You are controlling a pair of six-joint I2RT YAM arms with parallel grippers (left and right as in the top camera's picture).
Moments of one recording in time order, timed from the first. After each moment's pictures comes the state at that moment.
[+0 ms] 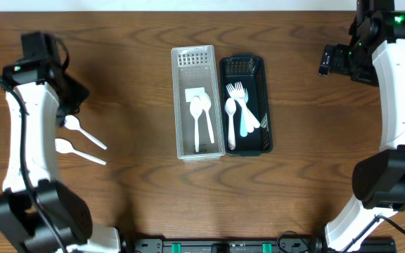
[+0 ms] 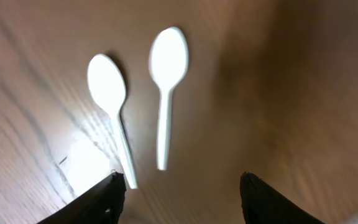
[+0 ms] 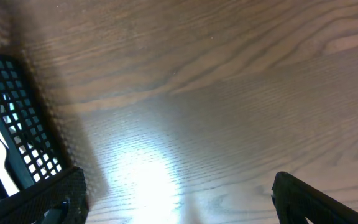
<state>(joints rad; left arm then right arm) 0.27 1.69 1.48 -1.12 -0.13 -0.73 -0.07 1.93 1.99 -1.39 0.10 0.22</state>
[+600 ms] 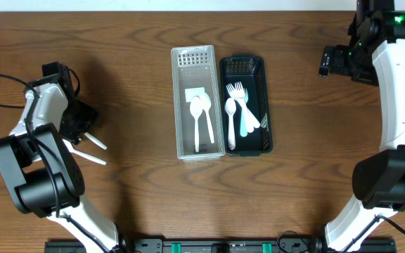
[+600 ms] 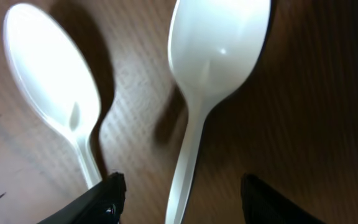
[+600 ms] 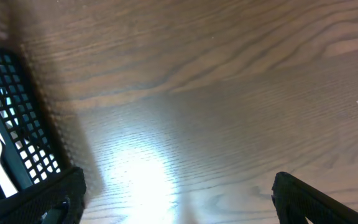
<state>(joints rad) 0.33 1.96 1.33 -0.92 -0.08 -0.77 -0.07 1.93 1.99 -1.40 0.10 0.19</state>
